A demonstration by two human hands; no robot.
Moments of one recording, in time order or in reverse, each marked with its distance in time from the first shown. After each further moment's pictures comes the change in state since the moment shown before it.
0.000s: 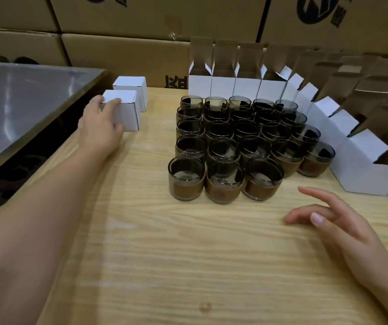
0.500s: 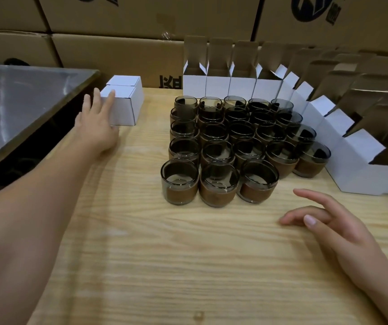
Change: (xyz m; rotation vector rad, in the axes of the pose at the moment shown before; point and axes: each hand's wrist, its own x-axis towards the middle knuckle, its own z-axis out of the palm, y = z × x) left_hand 0.022 0.005 0.003 0.175 -0.200 0.013; right_hand -0.001 -0.004 0.001 0.046 0.004 0.022
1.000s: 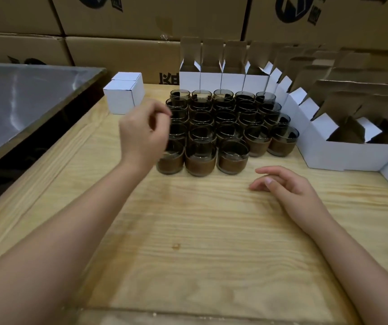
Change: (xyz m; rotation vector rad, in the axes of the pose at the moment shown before) left_hand -0.162 0.134 -0.049 -0.770 0.540 0.298; right_hand 0.000 0.000 -0.004 -0.082 -0.063 0.017
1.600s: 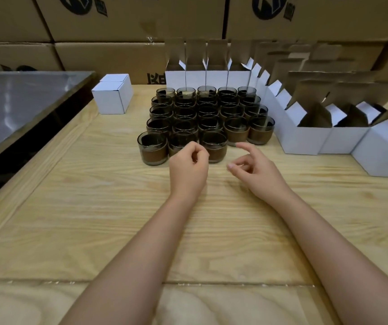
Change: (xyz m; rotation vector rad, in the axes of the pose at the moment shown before) left_hand -0.092 0.050 0.073 -0.220 -0.219 -0.484; right_hand 0.011 -0.005 0.012 -0.209 0.050 0.027
